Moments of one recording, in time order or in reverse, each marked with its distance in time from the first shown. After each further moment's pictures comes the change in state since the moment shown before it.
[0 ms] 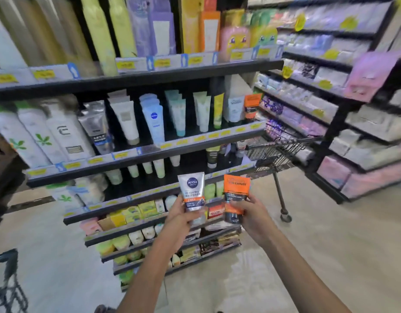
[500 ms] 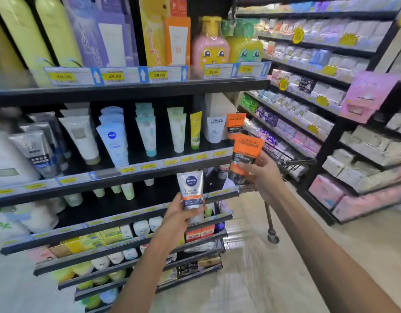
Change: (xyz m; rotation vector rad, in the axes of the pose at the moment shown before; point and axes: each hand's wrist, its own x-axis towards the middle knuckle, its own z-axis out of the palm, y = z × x) left_hand 0.144 0.006 0.096 0.015 -0.019 0.035; right_hand 0.151 -0.193 -0.063 -0.329 -0.001 -0.303
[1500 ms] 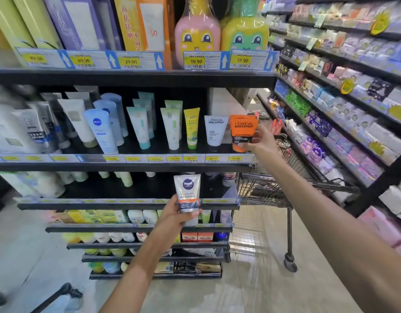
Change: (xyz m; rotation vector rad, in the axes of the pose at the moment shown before) left_hand 0.065 -0.053 0.071 0.029 0.252 0.069; right_hand 0.201 0.005 -0.062 -0.444 -0.203 -0.148
